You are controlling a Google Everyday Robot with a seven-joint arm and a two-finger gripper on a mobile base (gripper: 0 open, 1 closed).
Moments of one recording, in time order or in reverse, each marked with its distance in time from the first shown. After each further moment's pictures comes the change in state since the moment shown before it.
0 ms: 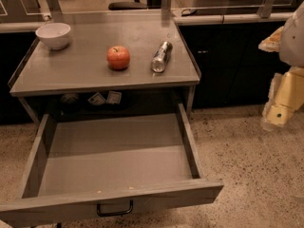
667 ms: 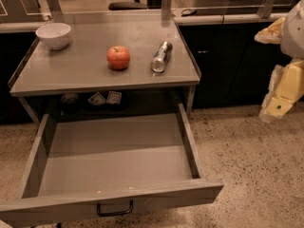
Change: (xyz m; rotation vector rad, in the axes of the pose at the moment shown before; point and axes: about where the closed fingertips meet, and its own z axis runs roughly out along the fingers) arm -0.009 -0.012 -0.006 0.022 -0.086 -0.048
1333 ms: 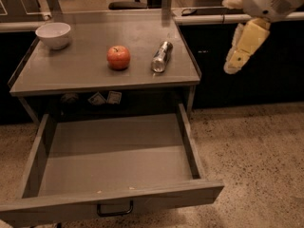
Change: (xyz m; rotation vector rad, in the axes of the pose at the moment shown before) arm -0.057 -0.102 0.022 0.057 -0.148 -0.091
